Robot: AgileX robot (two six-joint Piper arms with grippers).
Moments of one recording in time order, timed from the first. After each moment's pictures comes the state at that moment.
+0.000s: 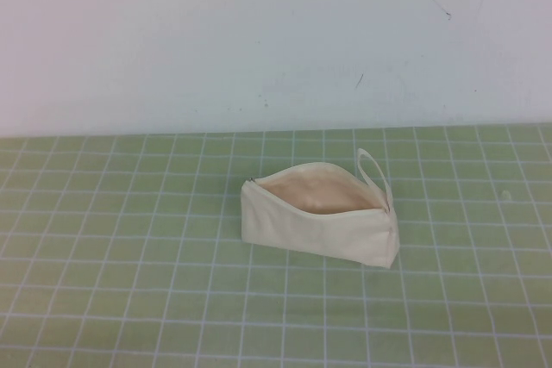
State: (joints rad) right arm 0.49 0.12 -0.16 0.02 0.41 -0.21; left arm 0.09 -0.01 0.02 -0.09 0.37 -0.02
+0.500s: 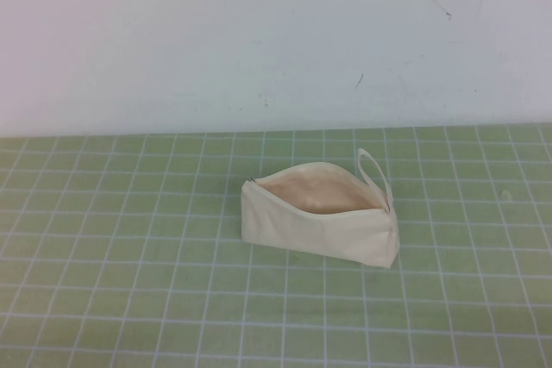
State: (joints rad) right arm -0.06 -0.01 0.02 -0.04 0.29 -0.12; left arm 0.09 -0.01 0.02 -0.09 0.37 -0.02
